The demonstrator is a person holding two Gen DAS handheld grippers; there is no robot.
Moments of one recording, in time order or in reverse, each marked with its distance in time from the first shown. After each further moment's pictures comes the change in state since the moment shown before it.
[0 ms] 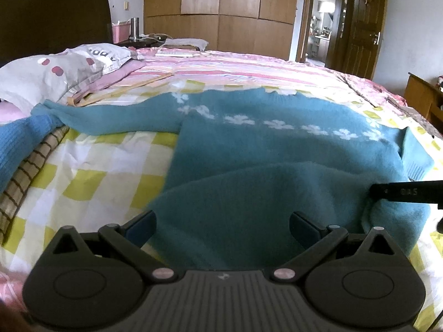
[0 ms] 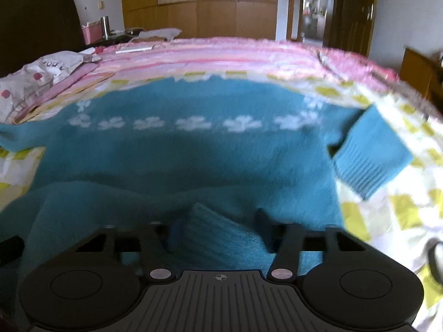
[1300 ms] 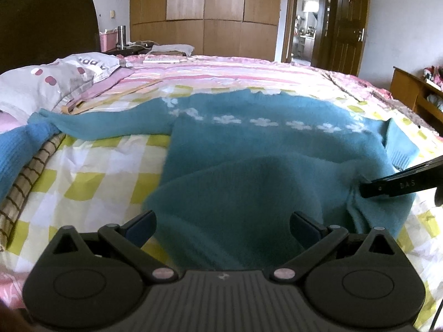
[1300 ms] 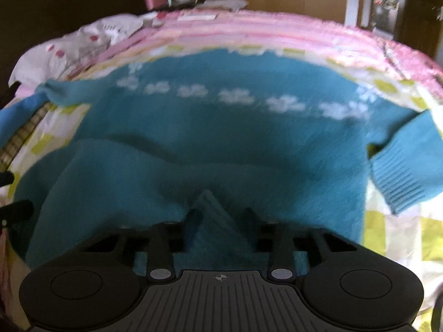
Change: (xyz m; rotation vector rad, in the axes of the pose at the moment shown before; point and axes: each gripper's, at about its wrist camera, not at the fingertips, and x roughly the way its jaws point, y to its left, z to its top) left arm -0.021 -0.001 -0.010 0.052 -0.011 -0.042; right arm 0.008 -0.021 0.011 -0.211 0.153 0.231
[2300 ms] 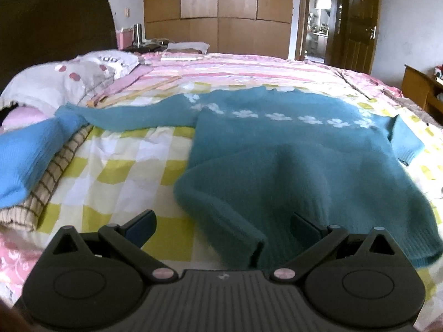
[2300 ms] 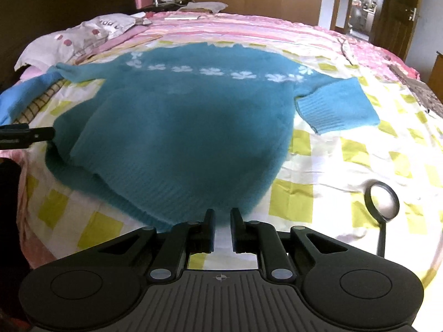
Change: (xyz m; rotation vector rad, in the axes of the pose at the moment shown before) left arm -0.034 0.008 -0.013 -0.004 0.009 0.072; right arm -0.135 0.010 -0.107 0.031 -0.052 -0.123
